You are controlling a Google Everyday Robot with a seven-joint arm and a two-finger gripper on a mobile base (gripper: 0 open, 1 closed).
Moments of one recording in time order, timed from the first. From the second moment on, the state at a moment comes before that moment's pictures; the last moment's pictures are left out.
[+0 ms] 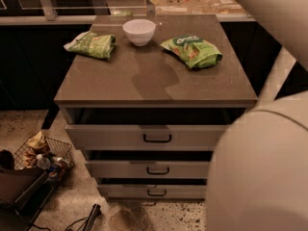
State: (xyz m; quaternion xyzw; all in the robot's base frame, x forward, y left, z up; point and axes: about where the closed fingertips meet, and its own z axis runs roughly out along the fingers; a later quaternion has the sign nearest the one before) arm 0.835 -0.073 1.077 0.10 0.81 0.19 0.55
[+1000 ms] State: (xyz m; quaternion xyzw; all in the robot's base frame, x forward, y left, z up) arm 0.701 -0.110 1.020 0.16 0.82 0.20 0.50
